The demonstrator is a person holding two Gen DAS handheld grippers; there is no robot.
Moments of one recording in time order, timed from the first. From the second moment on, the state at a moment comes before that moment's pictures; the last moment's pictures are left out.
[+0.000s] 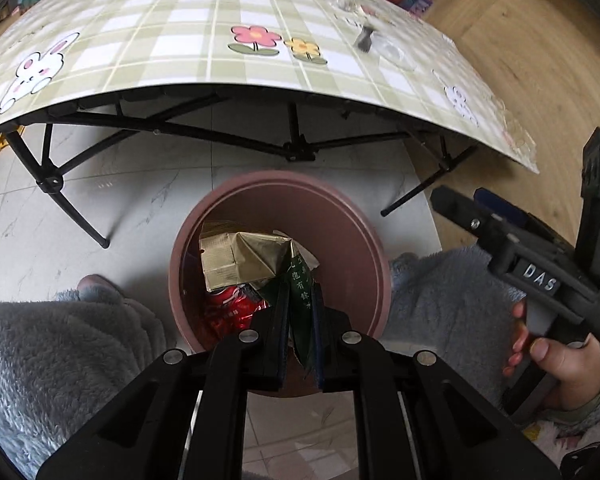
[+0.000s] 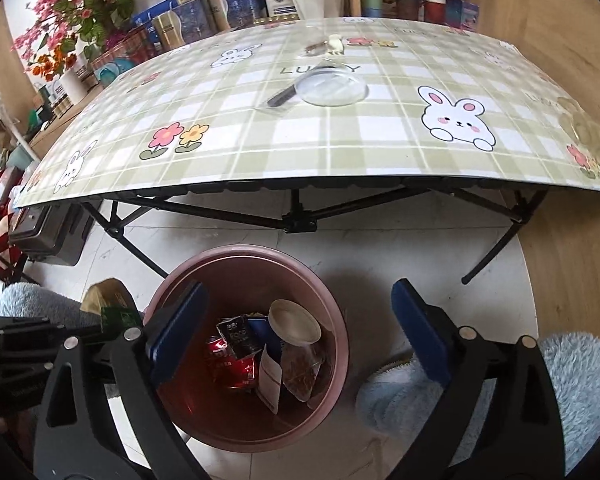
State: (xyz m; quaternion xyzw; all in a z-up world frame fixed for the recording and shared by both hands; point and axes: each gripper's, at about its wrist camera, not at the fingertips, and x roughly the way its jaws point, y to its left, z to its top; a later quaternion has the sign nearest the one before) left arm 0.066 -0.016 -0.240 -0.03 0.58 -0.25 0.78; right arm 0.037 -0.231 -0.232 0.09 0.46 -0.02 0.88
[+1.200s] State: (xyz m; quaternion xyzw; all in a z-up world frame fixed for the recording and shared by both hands) left arm 0.092 0.023 -0.179 -0.06 0.44 -0.16 0.88; right arm 0.071 -0.266 -0.201 0.05 0.42 0.00 0.91
